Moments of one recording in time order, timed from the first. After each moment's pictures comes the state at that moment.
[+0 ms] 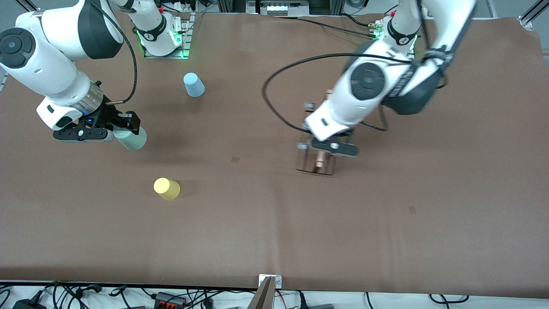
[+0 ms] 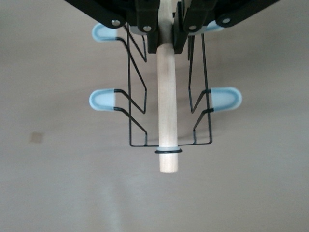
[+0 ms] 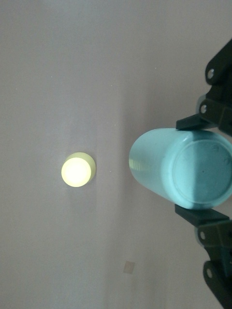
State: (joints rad) left arm -0.16 0.47 -0.52 -1.51 0.08 1.88 -0.54; right arm 0.15 0.03 0.03 -1.93 -0.01 1.98 0.16
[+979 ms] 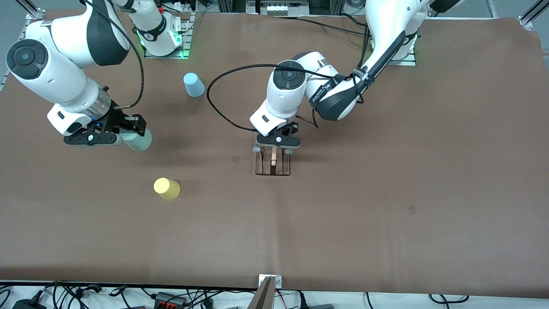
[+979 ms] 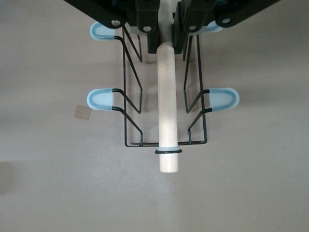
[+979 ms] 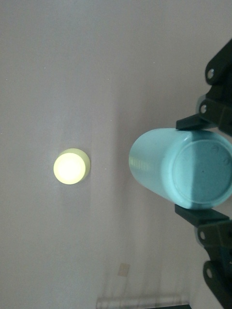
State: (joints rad) left arm -0.36 0.66 -0.52 -1.44 0.24 2.10 -0.87; right arm 0.15 0.06 0.04 -1.93 -0.01 1.98 0.16
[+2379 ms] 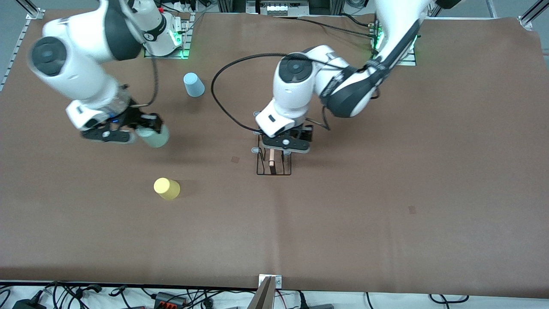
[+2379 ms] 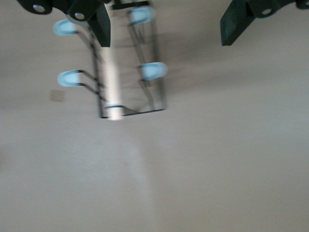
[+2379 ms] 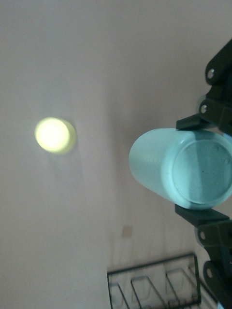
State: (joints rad) left arm -0.30 0.59 -0.52 -1.35 0.33 1.91 -0.71; right arm 0.29 0.07 0.05 -1.93 0.04 1.98 0.50
